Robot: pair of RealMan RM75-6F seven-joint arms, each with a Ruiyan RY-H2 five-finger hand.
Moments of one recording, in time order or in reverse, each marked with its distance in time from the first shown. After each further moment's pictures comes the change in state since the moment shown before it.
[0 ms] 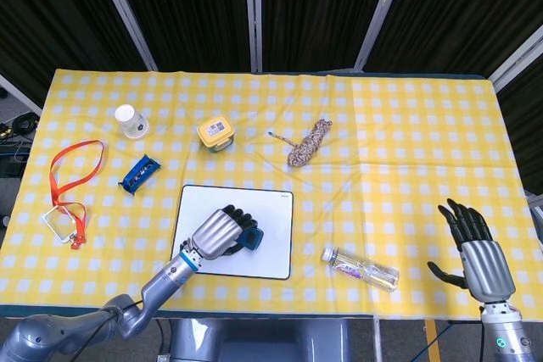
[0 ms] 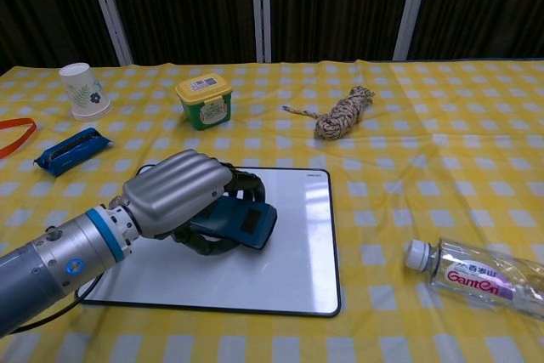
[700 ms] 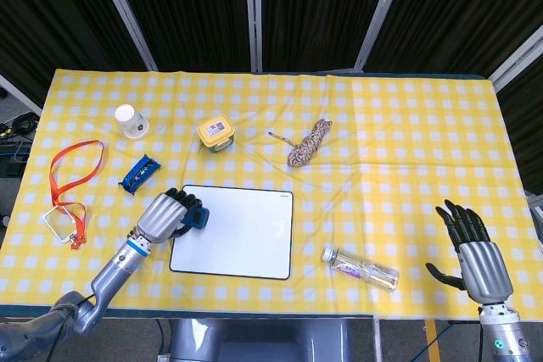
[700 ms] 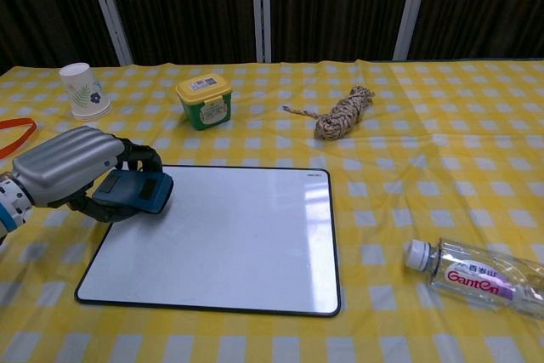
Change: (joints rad) left arm 0.095 0.156 0.026 0.101 -0.022 0.085 -0.138; right arm -0.002 -0.005 -0.005 -0.004 -0.010 0.004 -0.016
